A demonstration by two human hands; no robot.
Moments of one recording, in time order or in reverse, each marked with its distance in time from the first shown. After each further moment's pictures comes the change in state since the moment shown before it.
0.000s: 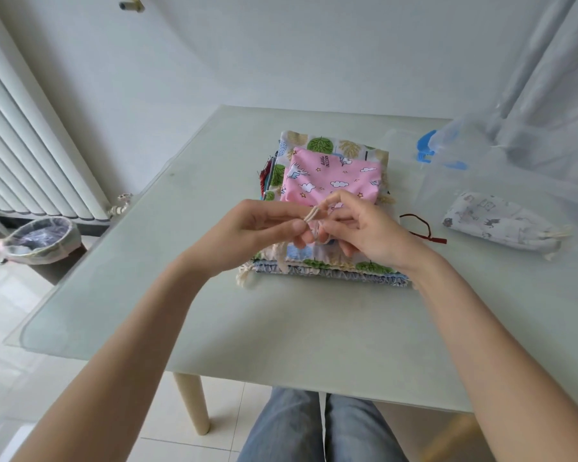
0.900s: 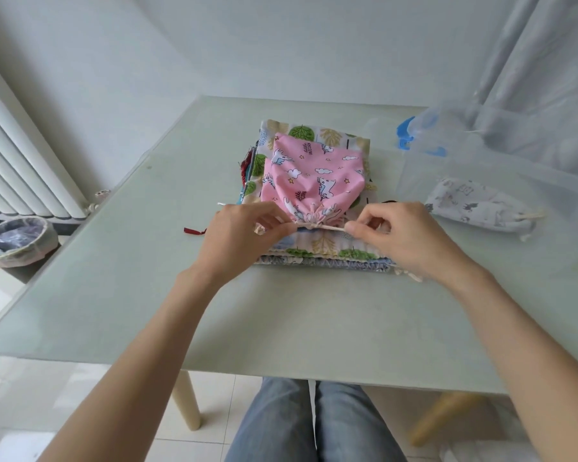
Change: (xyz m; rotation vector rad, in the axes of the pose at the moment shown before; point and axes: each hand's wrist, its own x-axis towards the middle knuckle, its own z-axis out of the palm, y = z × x) left_hand 0.013 -0.042 0.021 0.660 0.390 -0.003; right_hand -0.049 0.008 -0.028 -0.491 0.278 0.075
